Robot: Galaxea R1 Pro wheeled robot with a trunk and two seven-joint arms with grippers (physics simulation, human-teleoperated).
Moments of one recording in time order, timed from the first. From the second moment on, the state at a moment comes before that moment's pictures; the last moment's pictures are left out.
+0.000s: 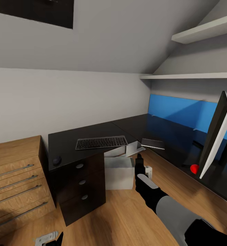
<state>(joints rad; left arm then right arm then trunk) 0.02 -0.05 0.35 -0.98 0.03 -0.05 -0.18 -0.82 0.09 0.59 -0.50 -2.06 -0.53 0.11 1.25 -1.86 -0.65</state>
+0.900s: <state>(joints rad) 0.02 -0.06 0.35 -0.98 0.03 -0.05 -0.19 -0.82 0.03 0.58 -0.49 -2.07 -0.58 0.31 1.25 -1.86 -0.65</state>
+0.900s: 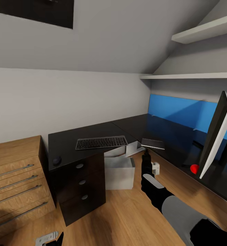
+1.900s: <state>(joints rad) 0.02 -0.06 0.35 -0.98 0.03 -0.05 -0.19 -0.82 0.00 0.50 -0.49 -2.08 -0.45 0.23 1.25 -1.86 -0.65</state>
